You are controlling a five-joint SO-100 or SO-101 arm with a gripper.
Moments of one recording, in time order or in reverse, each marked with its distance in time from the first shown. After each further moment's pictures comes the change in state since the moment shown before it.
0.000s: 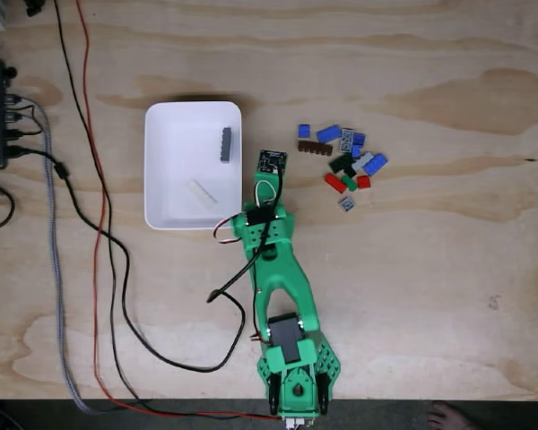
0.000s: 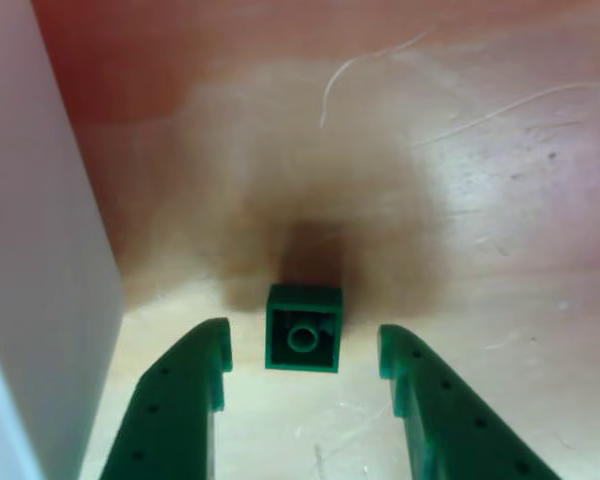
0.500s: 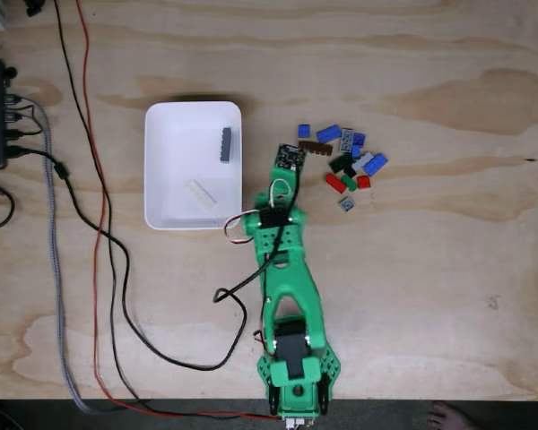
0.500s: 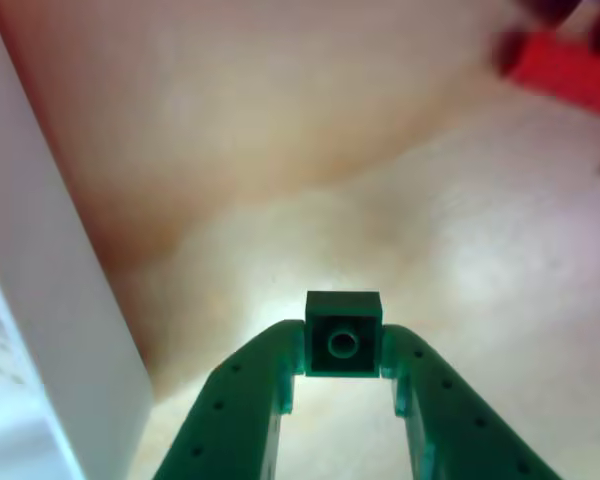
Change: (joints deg) arm 10.6 12.4 -5.5 2.6 3.8
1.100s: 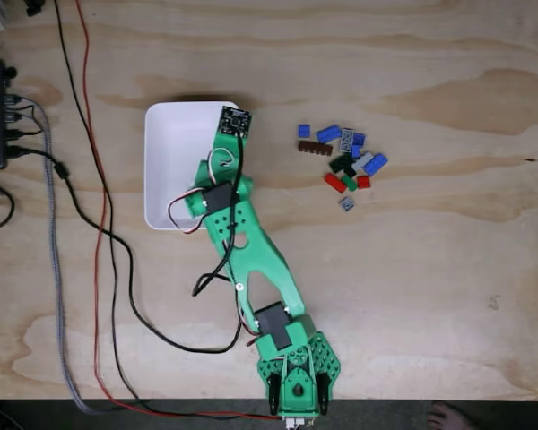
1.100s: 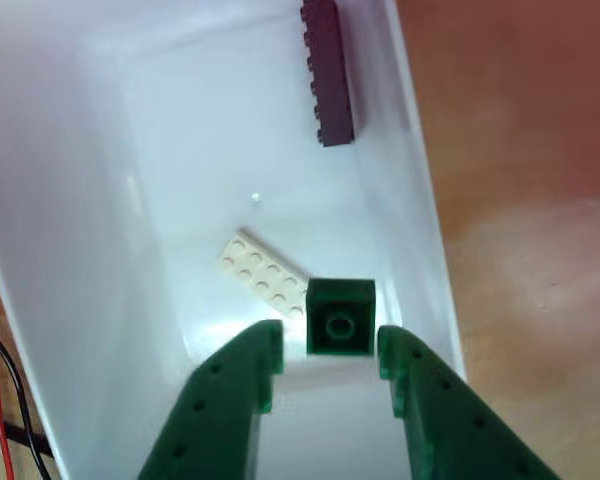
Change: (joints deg) arm -20.5 -19.8 -37.1 19.1 12.4
